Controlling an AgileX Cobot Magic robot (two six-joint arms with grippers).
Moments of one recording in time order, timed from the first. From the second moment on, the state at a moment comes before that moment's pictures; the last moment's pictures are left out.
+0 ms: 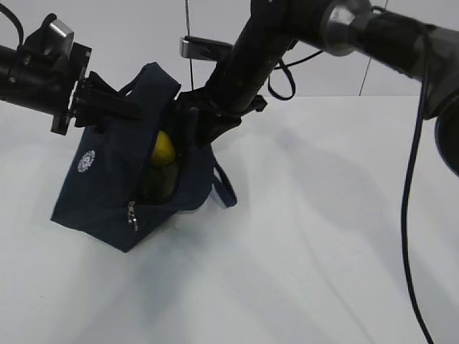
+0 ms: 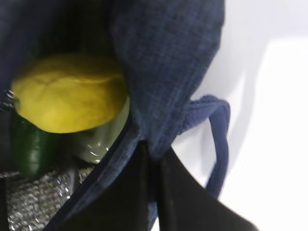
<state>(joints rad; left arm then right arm) -0.03 1.91 -1.30 -1.26 1.17 0.75 0.45 2.40 -2.30 0.44 1.24 -0.21</state>
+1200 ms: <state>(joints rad) -0.36 2.03 -1.30 -1.58 0.95 0.60 0.45 2.09 -2.11 -0.04 1.28 0.00</state>
